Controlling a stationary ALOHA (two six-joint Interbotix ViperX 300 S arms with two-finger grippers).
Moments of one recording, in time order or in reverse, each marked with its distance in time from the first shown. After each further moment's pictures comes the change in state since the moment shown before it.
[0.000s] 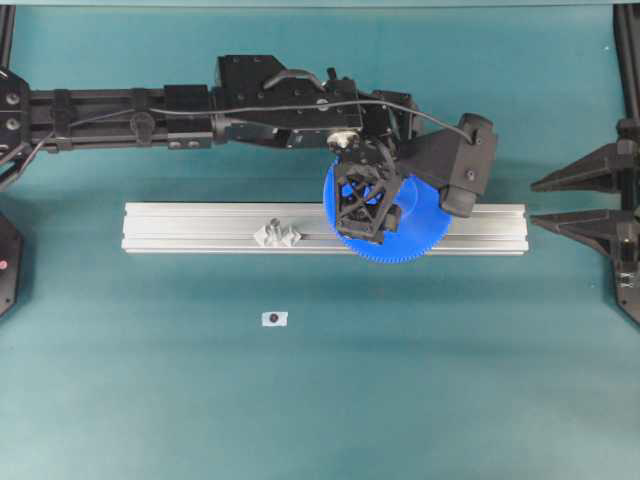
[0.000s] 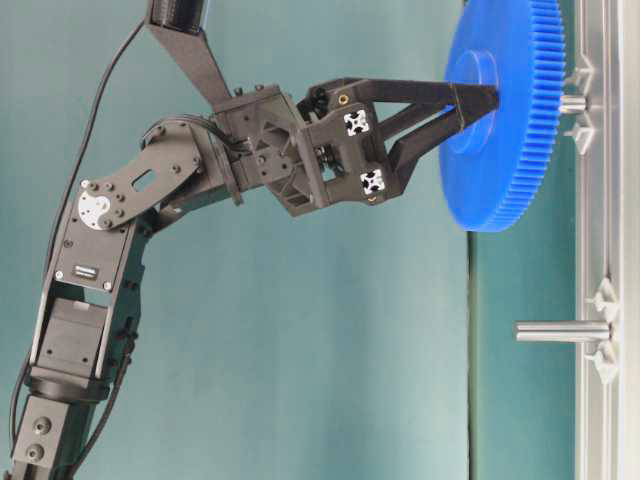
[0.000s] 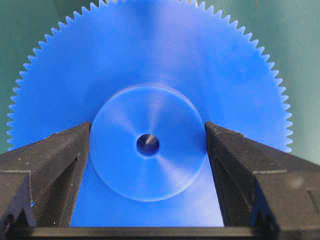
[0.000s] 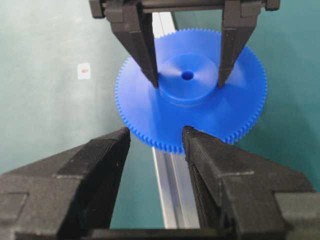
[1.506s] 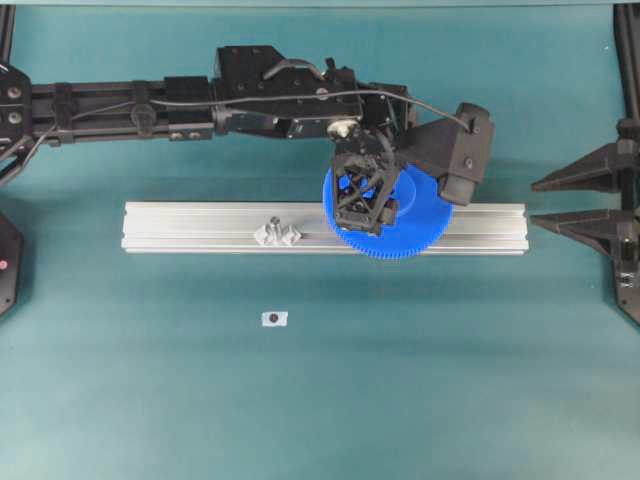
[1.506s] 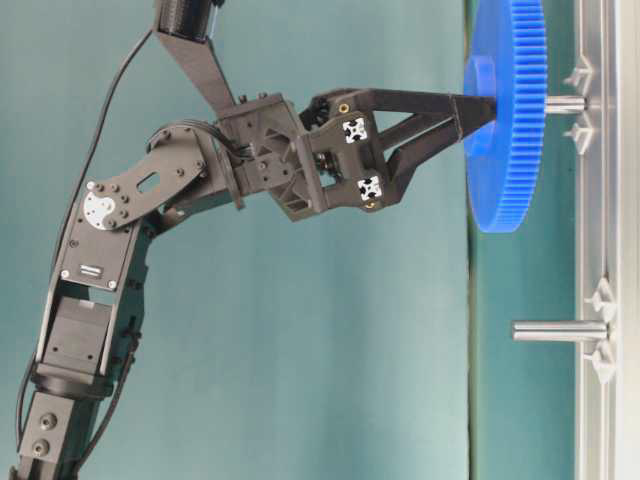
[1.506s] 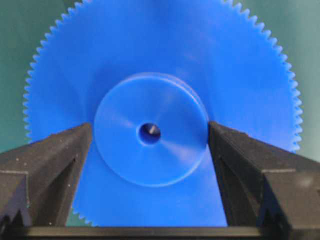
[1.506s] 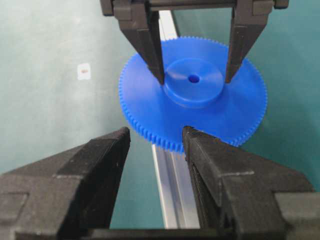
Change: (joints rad) left arm 0.021 0.003 -0.008 -0.002 0.032 -0.002; right arm 0.000 0.000 0.002 0.000 0.000 0.000
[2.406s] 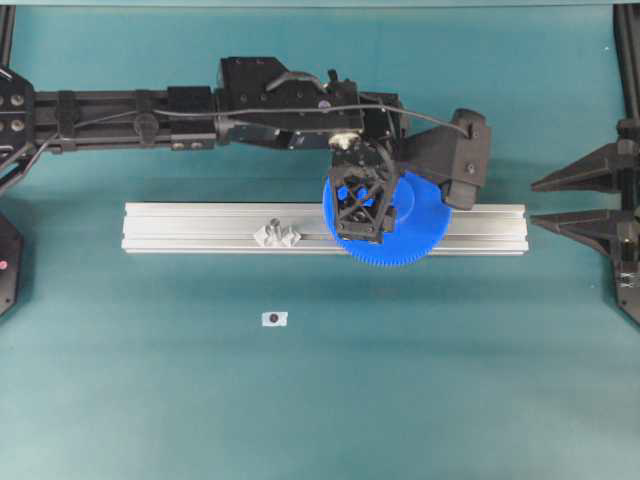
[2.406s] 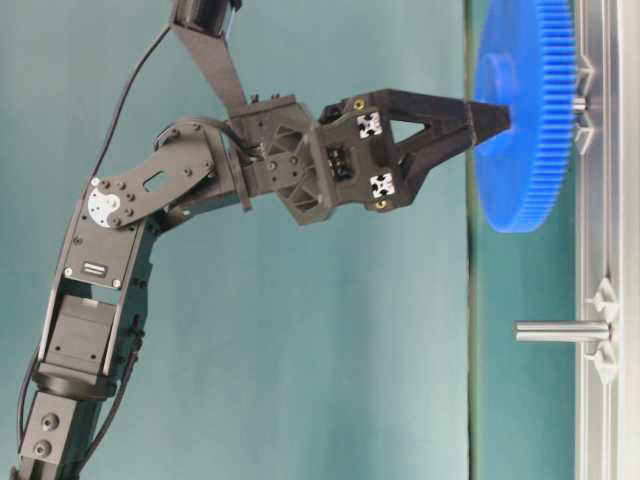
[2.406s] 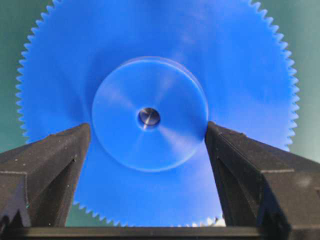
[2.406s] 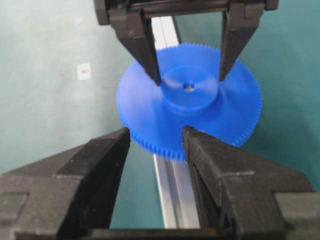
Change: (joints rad) left arm -0.029 0.003 0.006 0.006 0.014 -0.112; right arm 0.000 -0.002 -0.002 0.000 0.000 0.000
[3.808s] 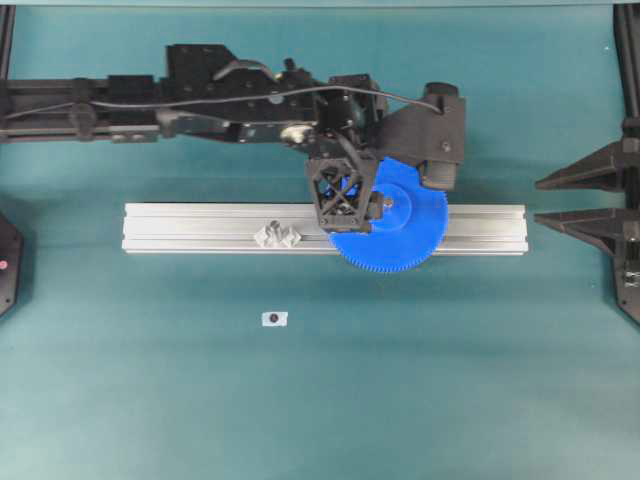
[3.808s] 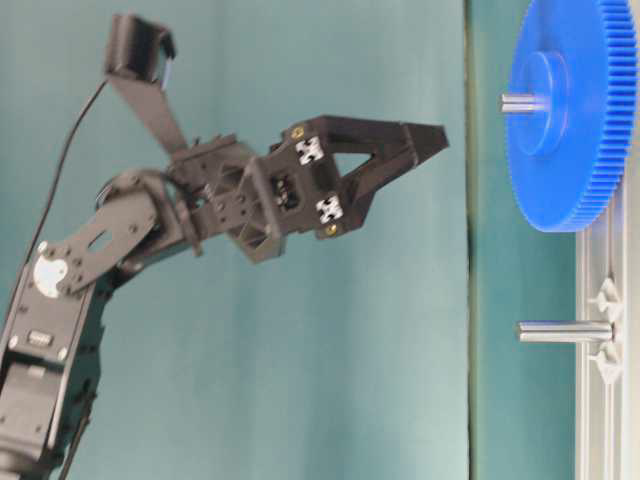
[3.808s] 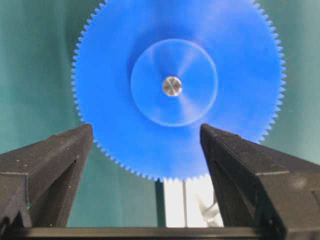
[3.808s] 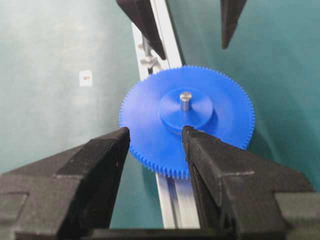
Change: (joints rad) left arm -0.003 -0.170 0.186 0.002 -0.166 -0.086; right arm 0.000 -0.028 0.005 0.000 0.000 0.000
